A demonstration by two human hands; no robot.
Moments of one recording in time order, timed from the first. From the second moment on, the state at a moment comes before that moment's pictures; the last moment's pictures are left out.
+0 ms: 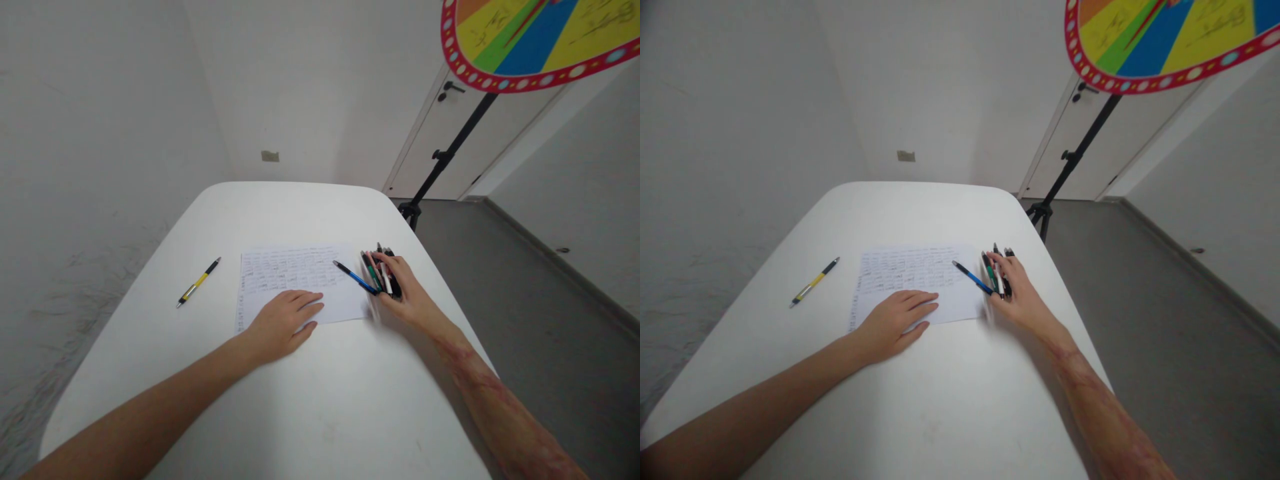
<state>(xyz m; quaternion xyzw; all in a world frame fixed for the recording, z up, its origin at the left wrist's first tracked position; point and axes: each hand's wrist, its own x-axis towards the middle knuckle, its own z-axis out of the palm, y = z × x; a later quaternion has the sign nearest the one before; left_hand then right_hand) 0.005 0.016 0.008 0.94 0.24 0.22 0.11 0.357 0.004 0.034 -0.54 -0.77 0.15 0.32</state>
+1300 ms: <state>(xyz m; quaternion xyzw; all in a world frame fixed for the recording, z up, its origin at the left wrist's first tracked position) 0.003 0.010 0.020 0.92 0.29 0.27 0.05 0.294 0.030 0.022 -0.56 -0.79 -0.04 0.25</state>
